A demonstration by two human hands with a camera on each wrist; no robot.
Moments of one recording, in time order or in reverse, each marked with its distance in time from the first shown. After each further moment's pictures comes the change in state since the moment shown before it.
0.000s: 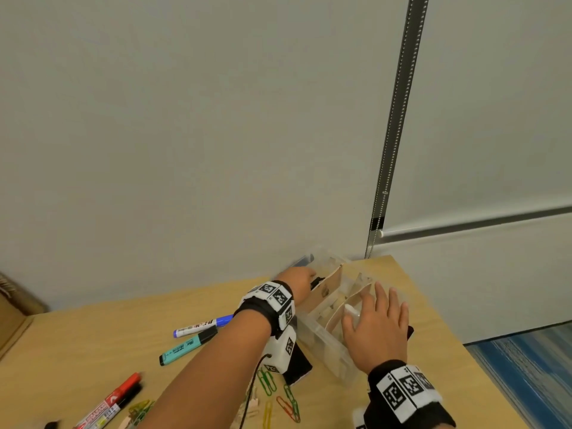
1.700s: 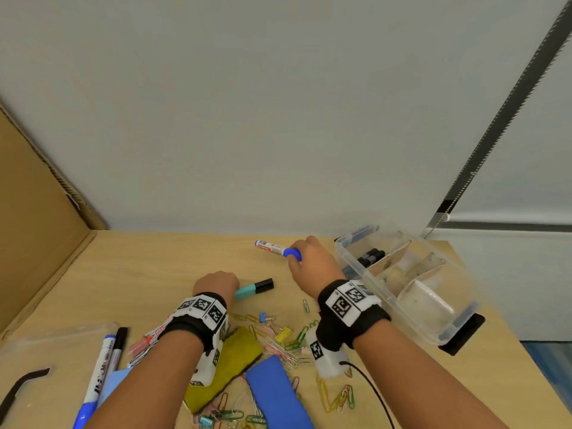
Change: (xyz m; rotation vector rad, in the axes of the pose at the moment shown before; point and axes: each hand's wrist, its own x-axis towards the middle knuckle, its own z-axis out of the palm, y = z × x) left_hand -0.148 -0.210 0.041 0.262 -0.030 -0.491; right_hand 0.004 -0.193 0.045 0.217 -0.268 -0.524
